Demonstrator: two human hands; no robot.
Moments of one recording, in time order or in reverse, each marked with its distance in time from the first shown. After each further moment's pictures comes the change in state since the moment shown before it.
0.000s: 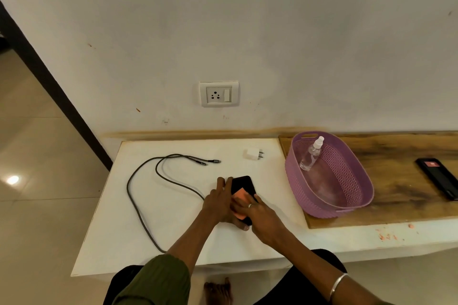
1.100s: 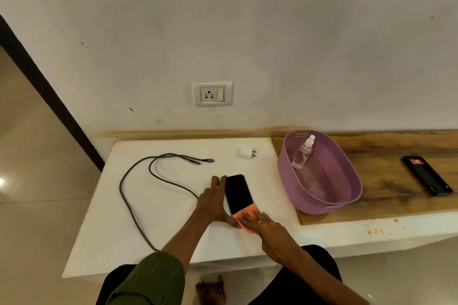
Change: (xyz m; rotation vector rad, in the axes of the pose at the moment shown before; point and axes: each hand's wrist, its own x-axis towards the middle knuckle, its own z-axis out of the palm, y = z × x) left_hand -0.004 -0.002 0.003 0.107 0.047 0.028; right_hand -0.055 -0.003 -0.008 -0.079 -0.251 0.165
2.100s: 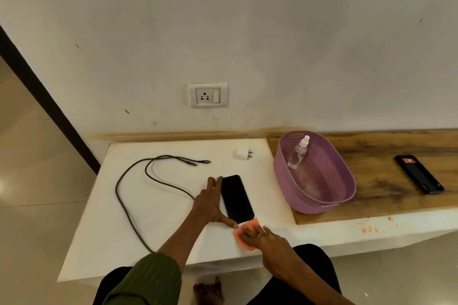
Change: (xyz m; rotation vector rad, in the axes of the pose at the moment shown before) left_hand -0.003 -0.001 -0.001 -0.045 -0.016 -0.002; right_hand -0.021 -0.006 0.016 -0.043 -0.168 0.085
